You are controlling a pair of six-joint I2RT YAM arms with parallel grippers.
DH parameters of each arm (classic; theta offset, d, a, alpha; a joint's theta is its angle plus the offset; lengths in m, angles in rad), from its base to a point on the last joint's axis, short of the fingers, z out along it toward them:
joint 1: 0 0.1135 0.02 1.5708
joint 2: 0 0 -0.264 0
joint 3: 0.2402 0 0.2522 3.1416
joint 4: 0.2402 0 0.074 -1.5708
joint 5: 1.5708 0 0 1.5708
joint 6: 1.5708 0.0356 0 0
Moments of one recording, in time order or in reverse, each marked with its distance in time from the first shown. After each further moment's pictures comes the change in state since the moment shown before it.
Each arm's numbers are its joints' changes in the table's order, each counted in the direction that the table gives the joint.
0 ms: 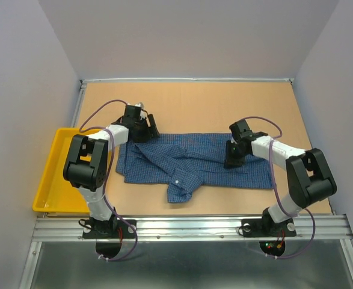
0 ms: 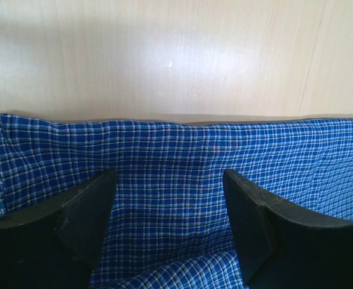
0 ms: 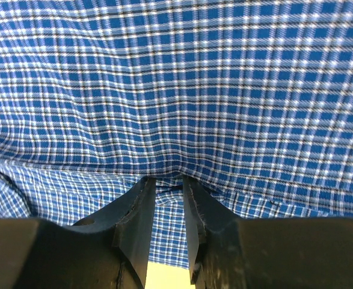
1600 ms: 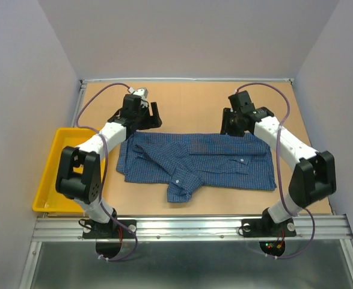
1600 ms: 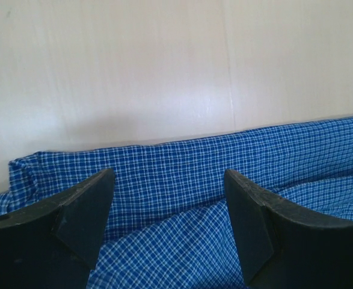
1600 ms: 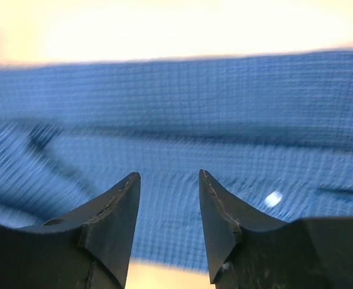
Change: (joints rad) left arm -0.033 0.202 0.055 0.018 -0.046 0.146; right arm 0.070 0.056 0.397 0.152 0.129 -0.009
